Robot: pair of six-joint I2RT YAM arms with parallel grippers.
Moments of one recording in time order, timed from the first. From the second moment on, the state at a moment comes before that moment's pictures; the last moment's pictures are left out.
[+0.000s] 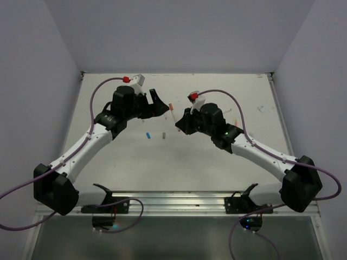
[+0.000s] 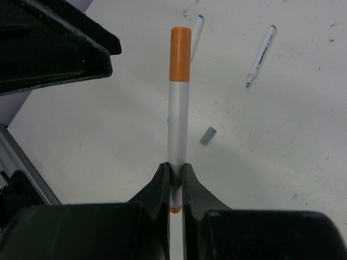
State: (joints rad) left arm -0.43 1.29 1.09 -0.27 0.23 -0.60; right arm 0.71 1.34 0.96 -0.02 -0.10 0.38
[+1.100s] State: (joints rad) left arm -0.59 1.43 1.16 -0.21 0.05 -0.74; right arm 0.73 1.28 0.87 0.03 -0.13 0.38
